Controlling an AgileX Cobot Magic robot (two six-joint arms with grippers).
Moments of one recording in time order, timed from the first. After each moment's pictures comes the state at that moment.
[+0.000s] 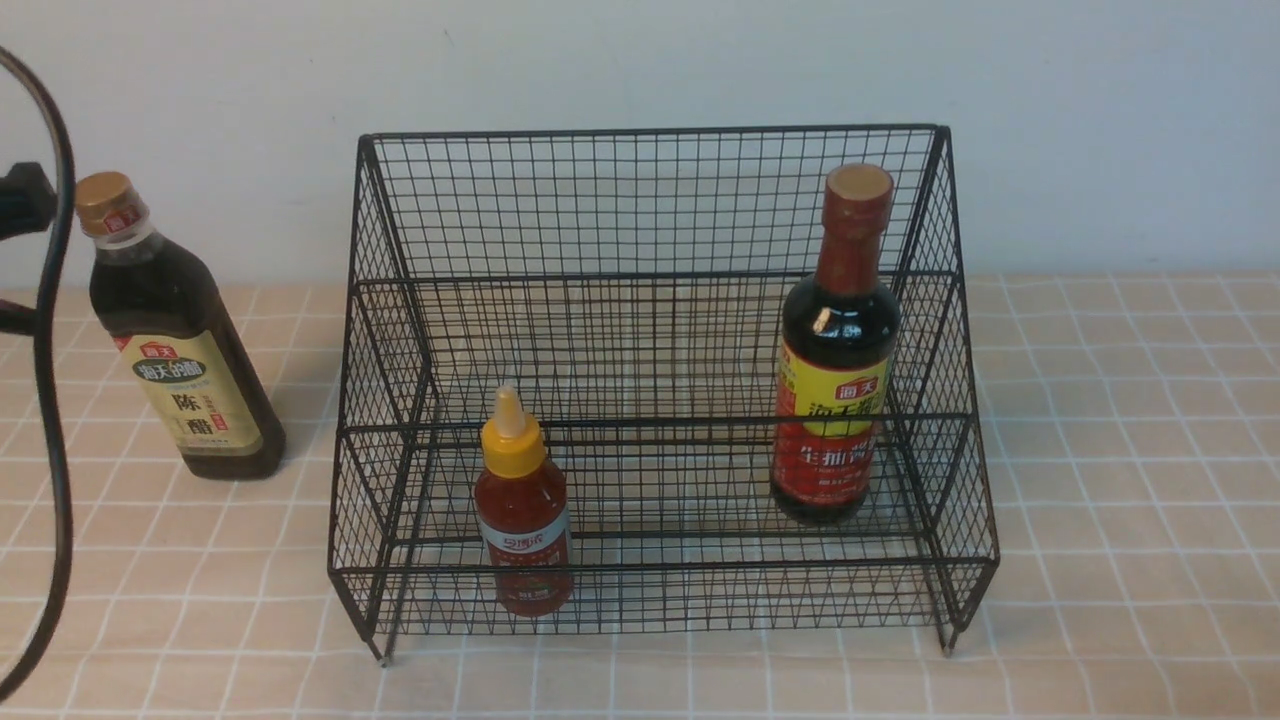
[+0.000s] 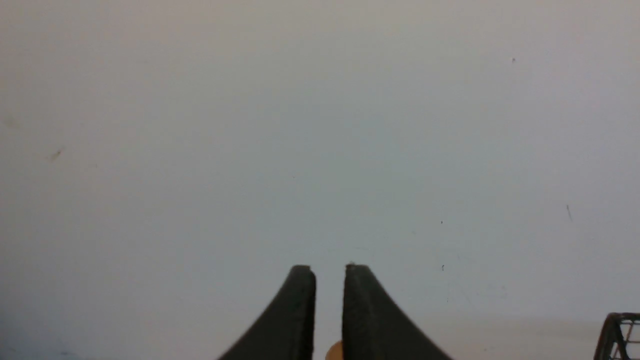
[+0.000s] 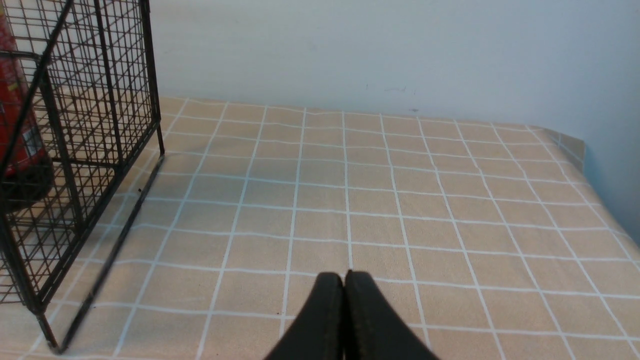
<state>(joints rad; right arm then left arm) -0.07 -0.01 0.02 0.10 0.37 -0.17 0.07 1.07 -0.68 -0.30 -0.33 0.28</state>
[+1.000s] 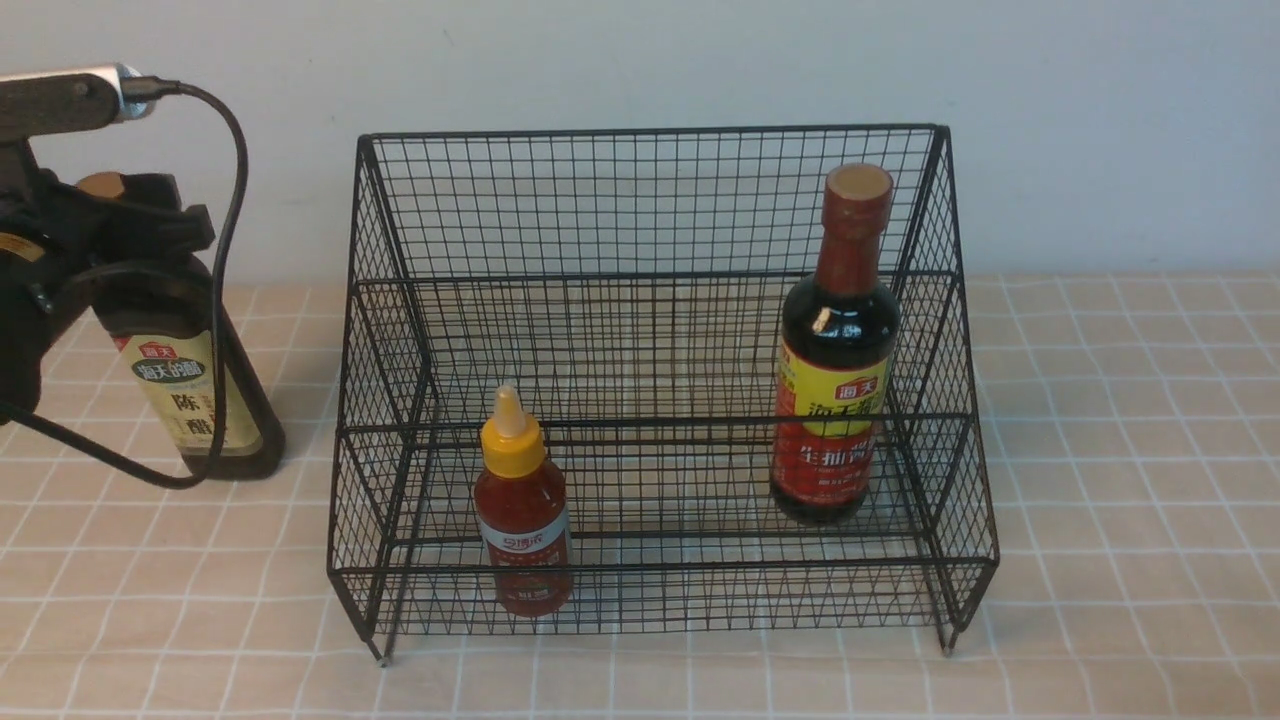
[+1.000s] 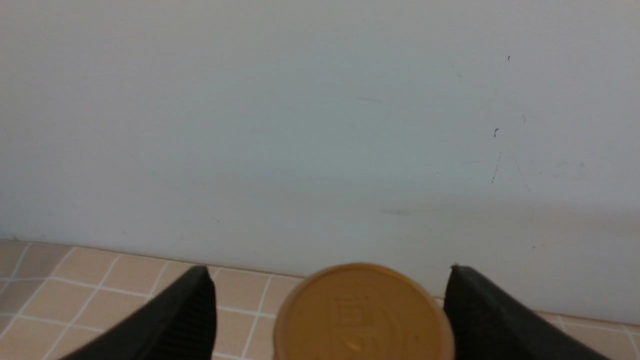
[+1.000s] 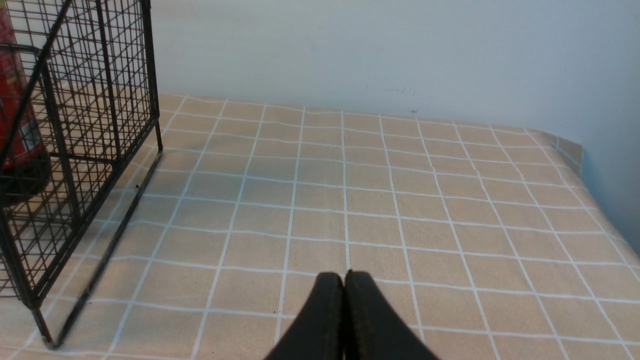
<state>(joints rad) -0.07 -0.01 0.02 0.10 0.37 -0.19 0.07 1.55 -0.85 -0.28 -0.38 0.20</state>
